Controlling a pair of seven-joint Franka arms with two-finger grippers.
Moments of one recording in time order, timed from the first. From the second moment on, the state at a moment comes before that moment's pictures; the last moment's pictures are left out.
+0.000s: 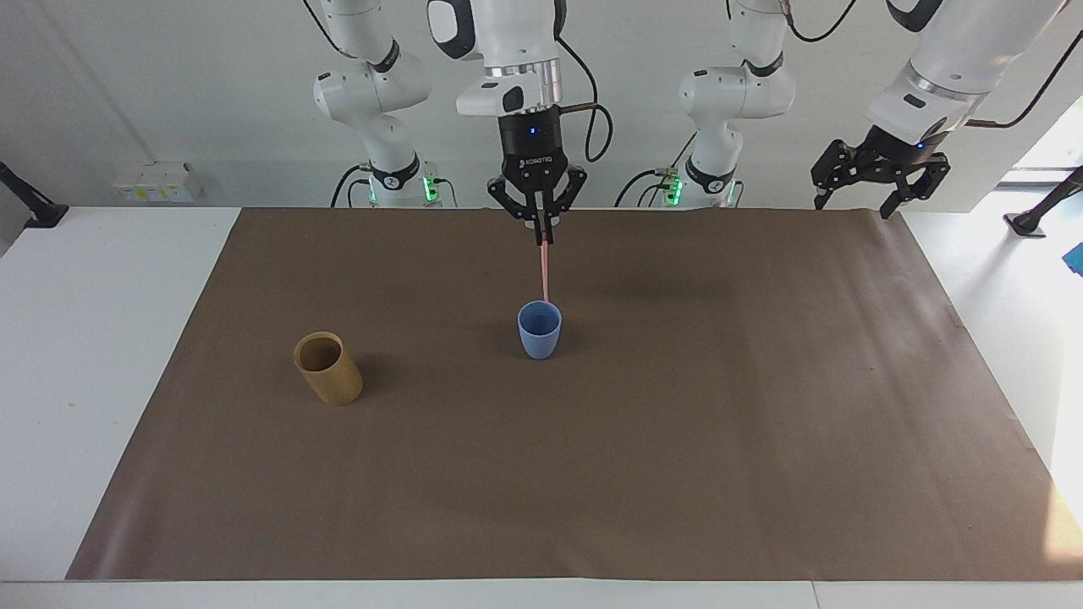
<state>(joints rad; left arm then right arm) -0.05 -0.07 -0.02 -1.57 -0.02 1.49 0.16 0.39 0.05 0.23 -1.67 -0.21 2.14 0.57</state>
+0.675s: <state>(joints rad) -0.05 -0.07 -0.01 -1.57 -0.02 1.49 0.16 0.39 0.05 0.23 -1.89 -0.24 2.36 0.58</state>
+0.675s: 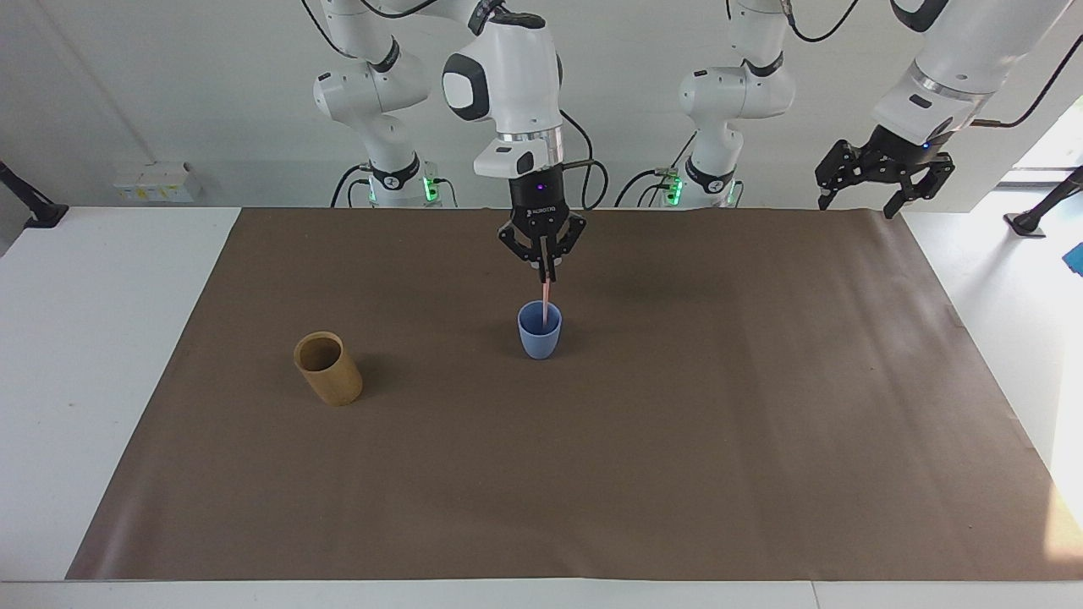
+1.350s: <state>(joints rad) -0.05 -0.07 -0.02 -1.57 -0.02 1.49 0.16 0.35 0.05 0.22 -1.90 -0.24 2.37 0.59</state>
